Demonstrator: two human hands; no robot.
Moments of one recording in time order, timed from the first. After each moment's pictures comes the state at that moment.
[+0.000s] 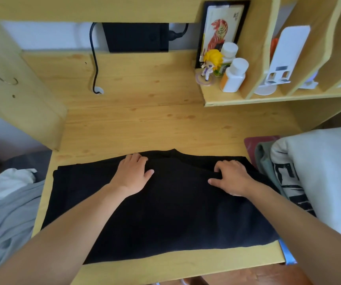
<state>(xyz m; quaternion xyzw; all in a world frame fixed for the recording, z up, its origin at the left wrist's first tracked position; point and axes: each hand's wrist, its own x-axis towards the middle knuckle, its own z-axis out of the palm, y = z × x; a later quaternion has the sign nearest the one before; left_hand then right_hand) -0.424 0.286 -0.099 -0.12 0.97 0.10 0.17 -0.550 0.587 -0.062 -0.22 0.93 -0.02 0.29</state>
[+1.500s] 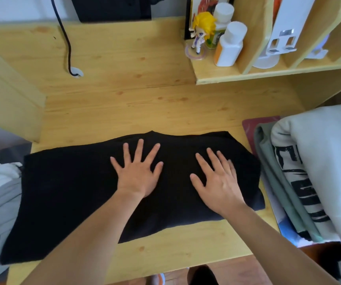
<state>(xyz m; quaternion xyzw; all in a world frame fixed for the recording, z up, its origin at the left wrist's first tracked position) -0.423 0.348 -0.125 -0.20 0.95 0.12 0.20 -0.471 0.584 -0.086 -0.20 0.97 -0.07 0.14</state>
